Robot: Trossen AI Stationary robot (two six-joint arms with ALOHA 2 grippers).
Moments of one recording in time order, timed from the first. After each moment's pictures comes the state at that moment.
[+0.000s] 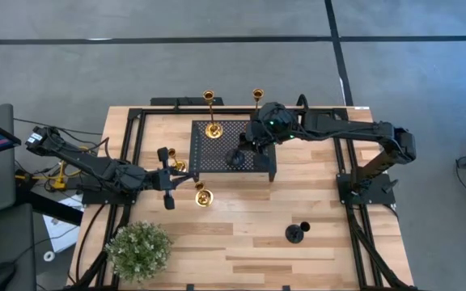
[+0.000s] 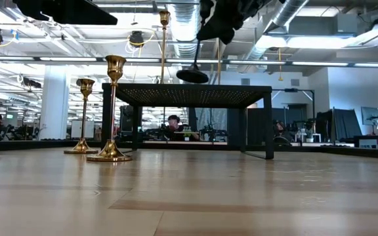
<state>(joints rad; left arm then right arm) -0.43 0.61 0.49 0.03 -0.62 0.39 -0.19 1.54 1.38 -0.49 -0.18 -0.19</state>
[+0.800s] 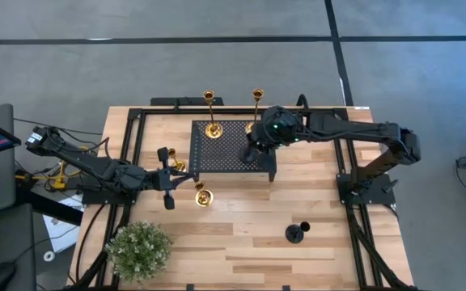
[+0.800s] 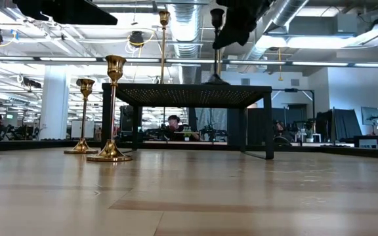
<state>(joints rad) -0.43 0.61 0.49 0.03 -0.62 0.39 -0.18 1.50 1.38 -0.65 -0.02 -0.12</state>
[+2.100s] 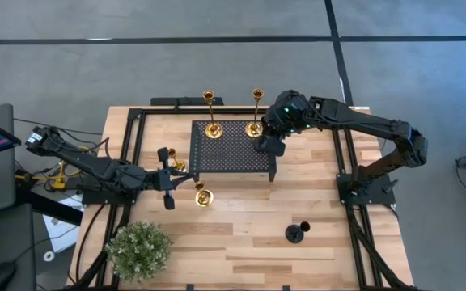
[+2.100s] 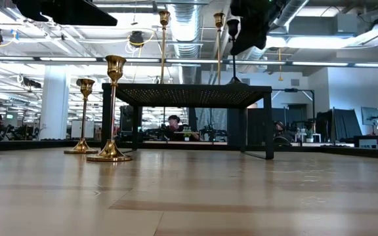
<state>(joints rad) -0.43 0.61 0.49 0.02 -0.62 0.38 -0.33 1.42 1.38 -0.79 -0.03 -0.05</state>
